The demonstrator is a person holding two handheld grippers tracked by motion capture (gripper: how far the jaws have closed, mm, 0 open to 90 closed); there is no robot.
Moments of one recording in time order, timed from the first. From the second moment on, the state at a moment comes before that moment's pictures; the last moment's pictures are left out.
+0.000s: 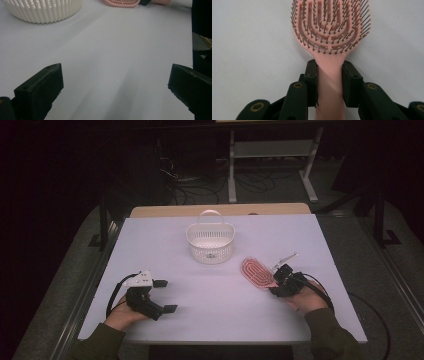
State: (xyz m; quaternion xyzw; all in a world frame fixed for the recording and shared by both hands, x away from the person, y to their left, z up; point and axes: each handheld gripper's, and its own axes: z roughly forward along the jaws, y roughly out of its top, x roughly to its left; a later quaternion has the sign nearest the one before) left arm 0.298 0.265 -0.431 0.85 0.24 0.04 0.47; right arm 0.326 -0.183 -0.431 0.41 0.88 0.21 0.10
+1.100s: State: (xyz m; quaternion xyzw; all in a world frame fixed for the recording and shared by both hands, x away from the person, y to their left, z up) left arm 0.298 0.266 -0.431 0.85 0.24 0.04 0.47; right arm 0.324 -0.197 -0.420 0.40 0.87 0.28 0.08
